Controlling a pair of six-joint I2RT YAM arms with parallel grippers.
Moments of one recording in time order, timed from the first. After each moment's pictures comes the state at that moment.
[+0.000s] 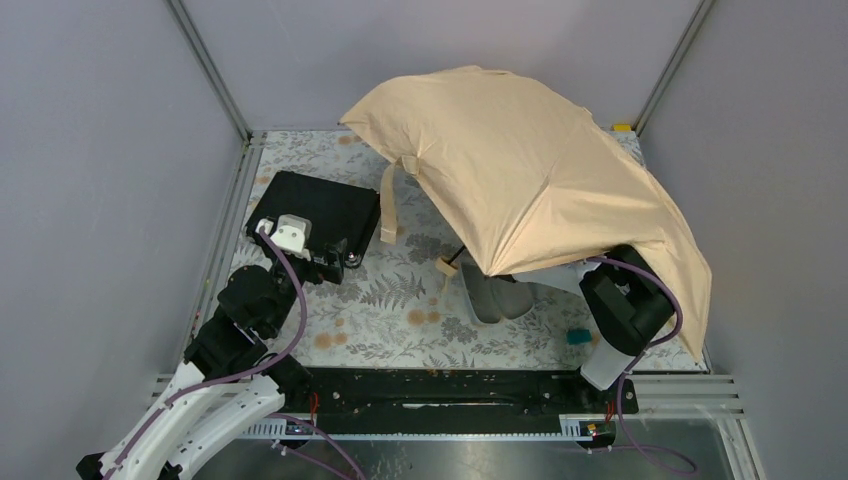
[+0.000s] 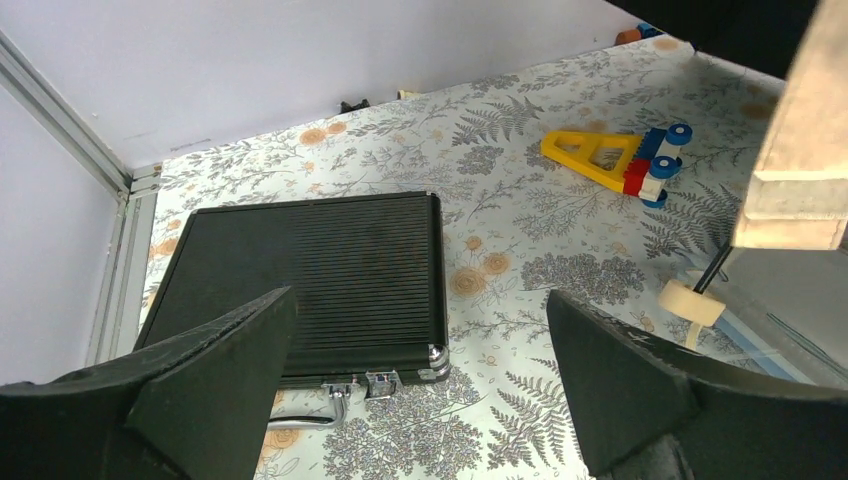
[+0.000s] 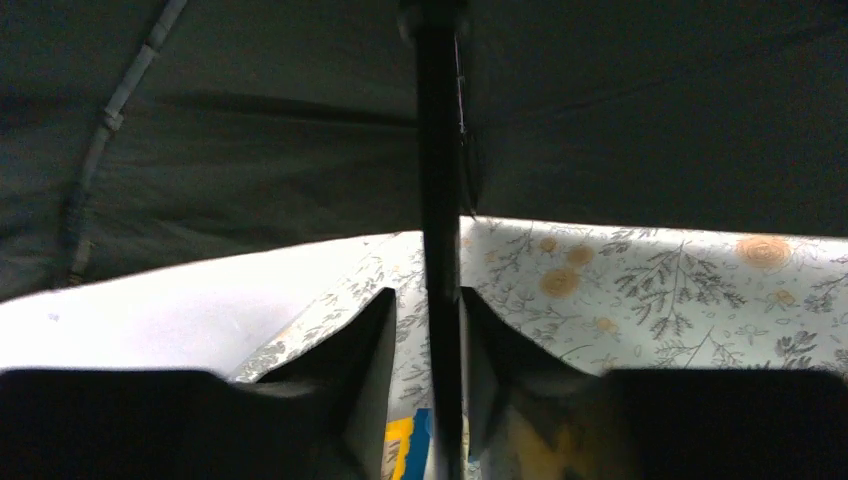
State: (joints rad) left arm -0.69 0.44 0.72 -0.35 -0.40 0.06; right arm 0.74 1.68 0.96 1.27 1.42 -0.16
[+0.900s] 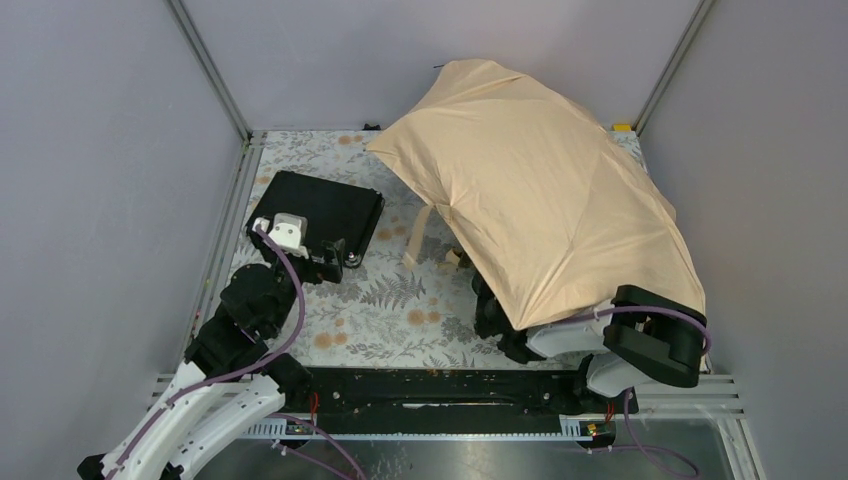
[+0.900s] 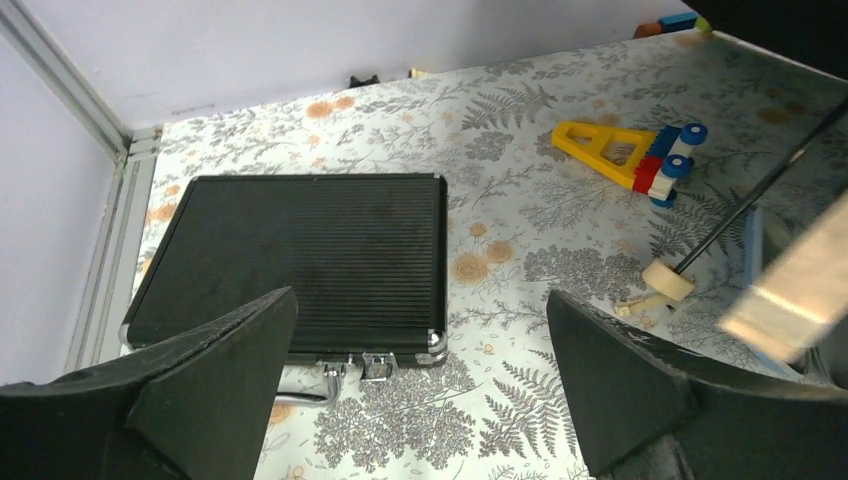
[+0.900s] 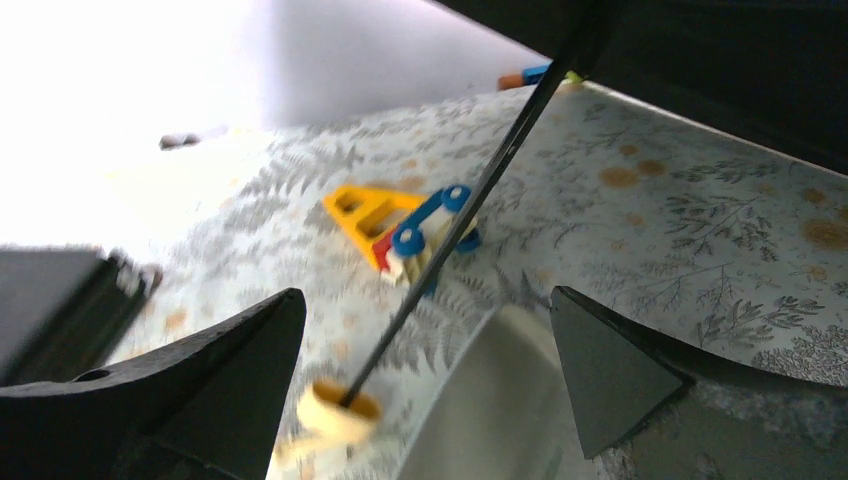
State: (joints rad) left arm -0.68 0.45 0.72 -0.38 -0.42 0.00; right arm 1.10 1.48 0.47 1.35 1.32 -0.17
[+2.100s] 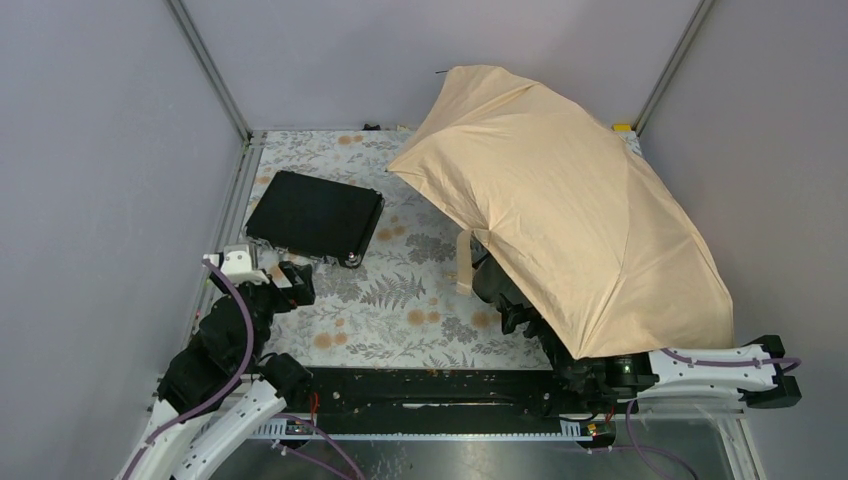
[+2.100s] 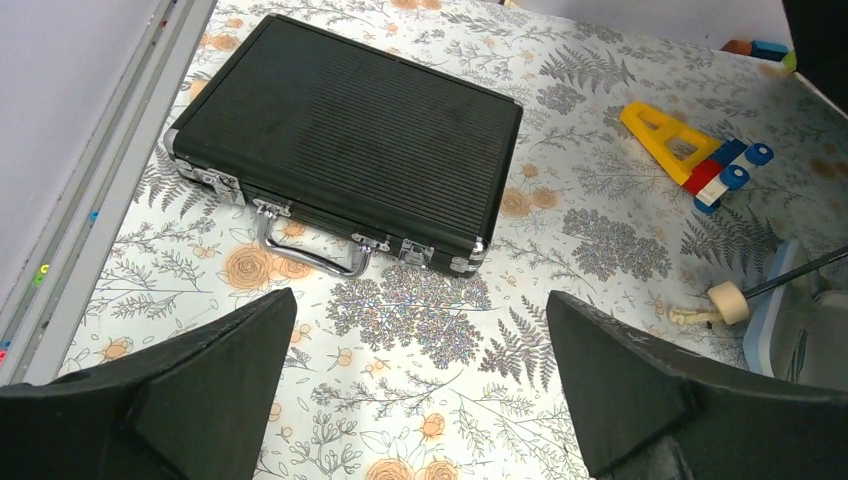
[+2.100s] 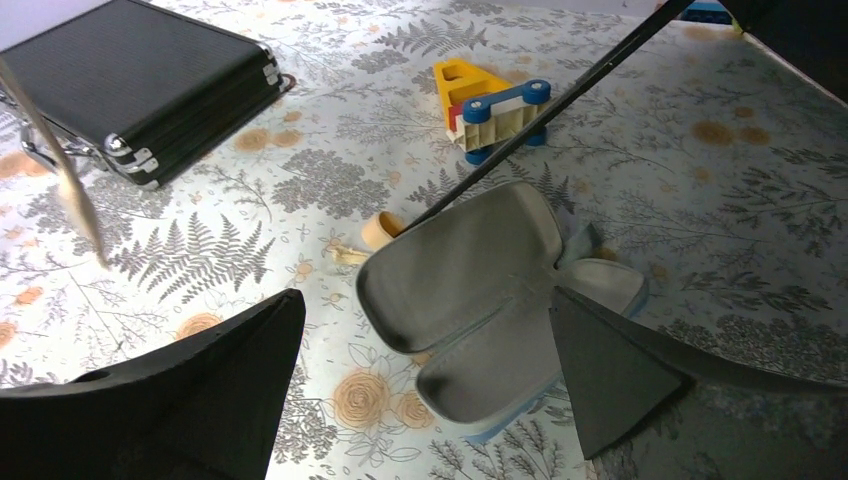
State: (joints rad) left arm -0.66 0.22 0.73 -0.77 -0.61 -0.35; right arm 1.54 0.38 0.31 -0.14 1.22 0.27
